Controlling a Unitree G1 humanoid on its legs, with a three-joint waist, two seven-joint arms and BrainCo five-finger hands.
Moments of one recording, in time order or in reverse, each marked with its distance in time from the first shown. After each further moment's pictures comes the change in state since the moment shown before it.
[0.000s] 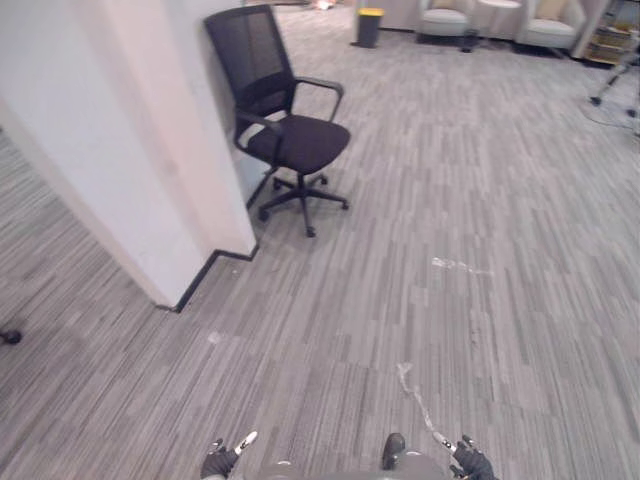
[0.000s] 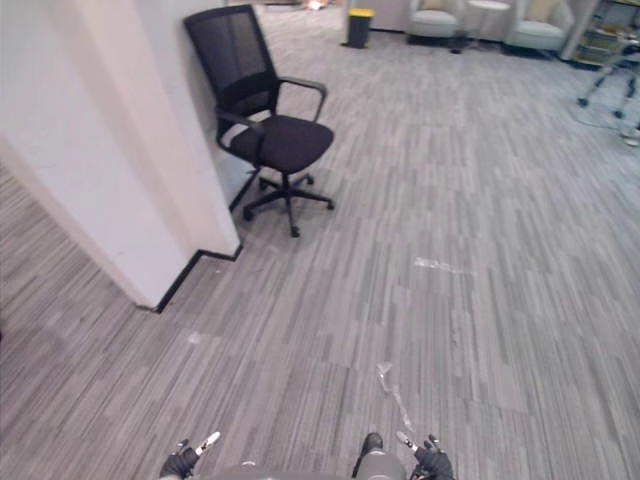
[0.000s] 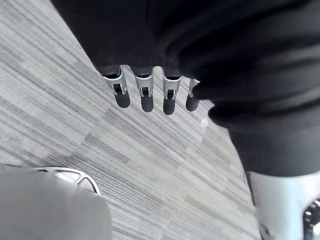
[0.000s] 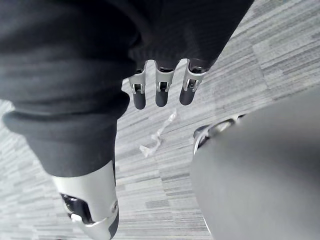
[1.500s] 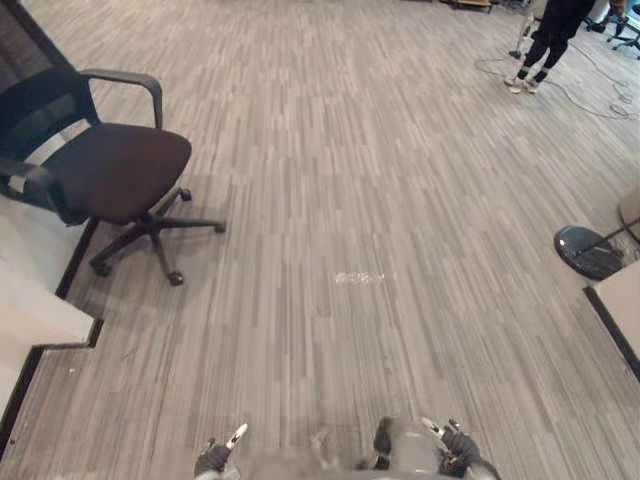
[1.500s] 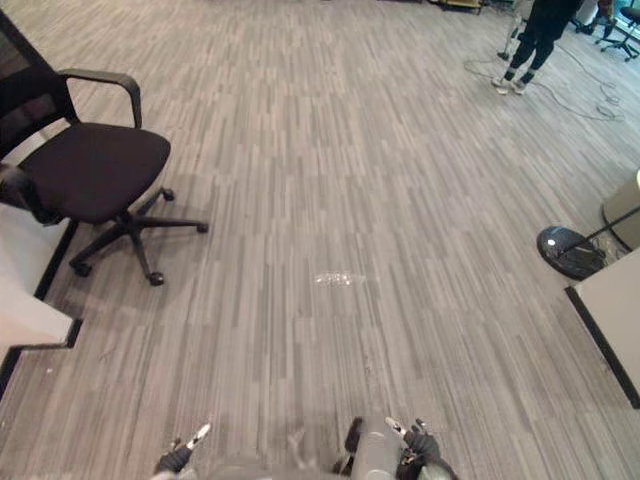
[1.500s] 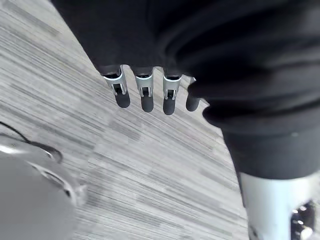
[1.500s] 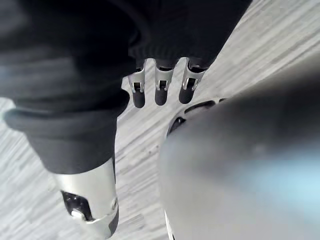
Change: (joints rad) left arm -0.050 -0.040 0.186 -0.004 -0.081 0.022 -0.038; right arm -0.101 -0.007 -0.012 0.089 -0.046 -0.011 0.011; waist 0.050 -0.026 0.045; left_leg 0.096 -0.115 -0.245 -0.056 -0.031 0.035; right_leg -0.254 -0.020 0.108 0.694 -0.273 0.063
